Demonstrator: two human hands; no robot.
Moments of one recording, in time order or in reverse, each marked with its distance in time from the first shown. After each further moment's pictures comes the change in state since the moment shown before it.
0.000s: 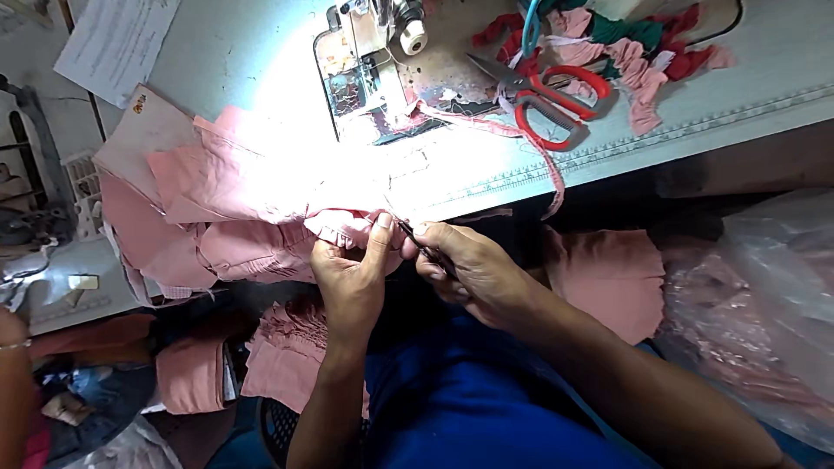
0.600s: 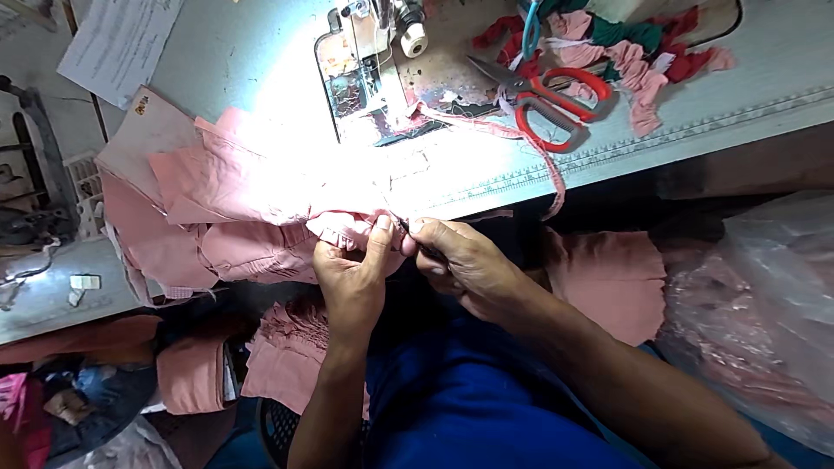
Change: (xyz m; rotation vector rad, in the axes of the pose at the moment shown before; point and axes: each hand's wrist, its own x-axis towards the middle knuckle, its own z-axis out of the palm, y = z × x) left_hand 0.000 -0.003 0.000 -0.018 0.005 -0.014; right_hand 0.011 0.007 -0.004 0.030 -0.011 -0.073
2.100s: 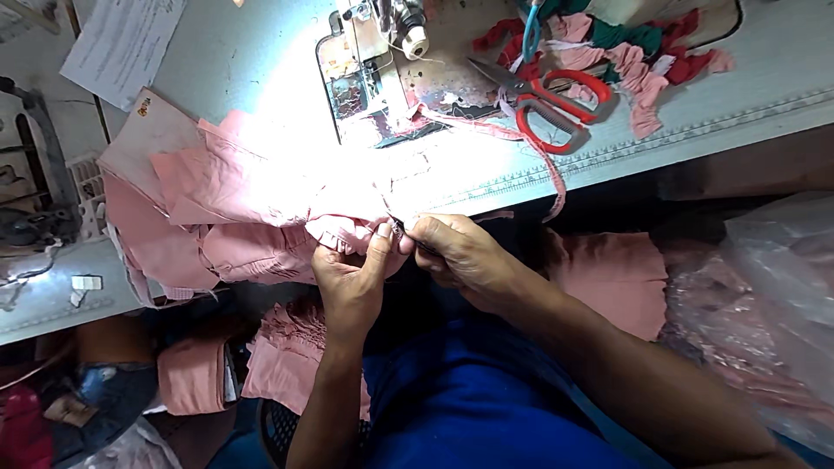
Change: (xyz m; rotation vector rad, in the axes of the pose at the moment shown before) left_hand -0.001 -0.004 -0.007 0.031 -0.031 0.037; right_hand 0.006 -0.010 0.002 -0.135 0.006 -0.010
